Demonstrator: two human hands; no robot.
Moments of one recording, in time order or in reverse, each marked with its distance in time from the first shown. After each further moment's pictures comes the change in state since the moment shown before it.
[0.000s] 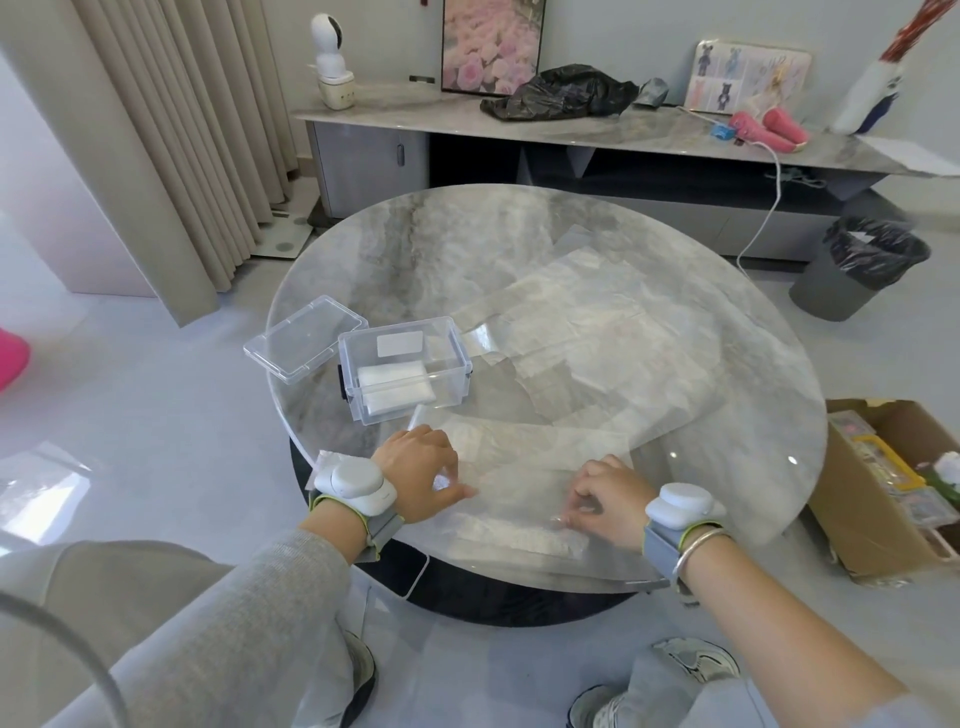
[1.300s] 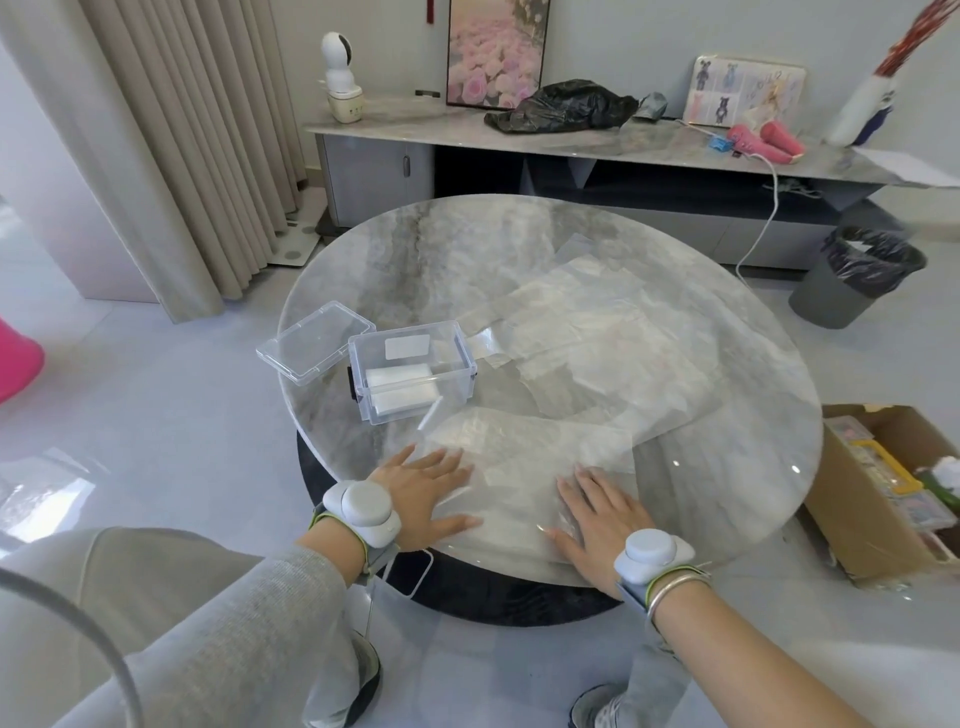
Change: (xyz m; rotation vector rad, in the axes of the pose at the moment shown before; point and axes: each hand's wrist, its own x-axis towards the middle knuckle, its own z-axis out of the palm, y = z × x) left_hand -0.024 0.001 0.012 0.157 -0.248 0.035; right_hand -0.024 -0.023 0.042 -0.273 0.115 0.143
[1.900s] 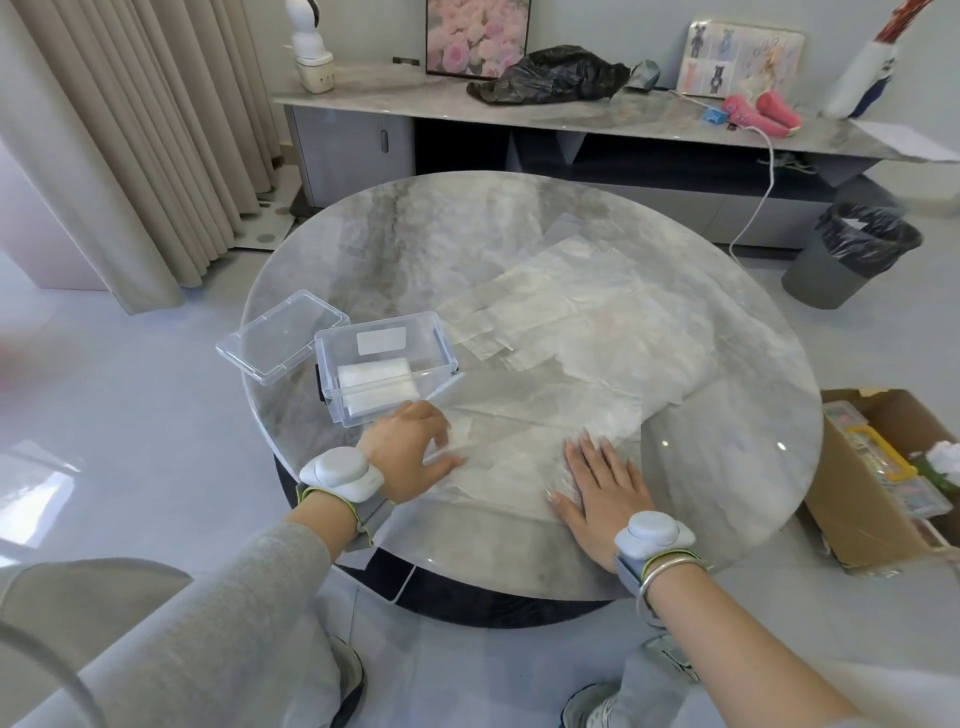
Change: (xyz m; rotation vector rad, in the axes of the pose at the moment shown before) left_hand 0.045 -0.017 -0.019 -0.302 0.438 -0.055; right_hand 0.036 0.028 0.016 0.071 0.028 0.123
